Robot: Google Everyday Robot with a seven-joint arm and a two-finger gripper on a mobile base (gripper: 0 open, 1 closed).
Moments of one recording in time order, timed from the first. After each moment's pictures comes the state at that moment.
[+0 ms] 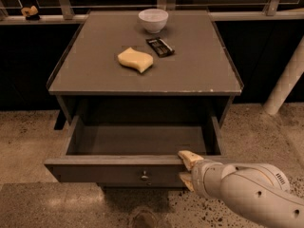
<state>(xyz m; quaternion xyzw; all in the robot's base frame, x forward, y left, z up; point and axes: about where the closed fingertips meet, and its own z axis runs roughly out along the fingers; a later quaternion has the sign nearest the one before) 0.429 -0.122 0.625 -0.71 0.62 -0.09 0.32</state>
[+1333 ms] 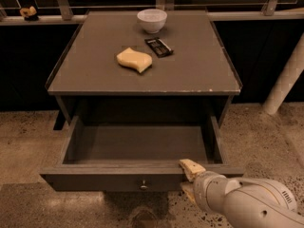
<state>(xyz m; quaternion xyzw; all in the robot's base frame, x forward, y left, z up) 0.400 -0.124 0.617 -0.72 0.62 -0.09 0.31</state>
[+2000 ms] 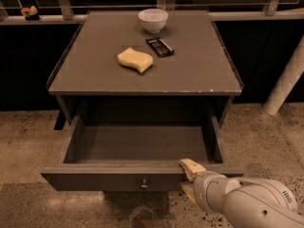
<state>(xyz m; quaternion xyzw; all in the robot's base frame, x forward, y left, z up) 0.400 -0.124 0.617 -0.72 0.62 -0.09 0.31</state>
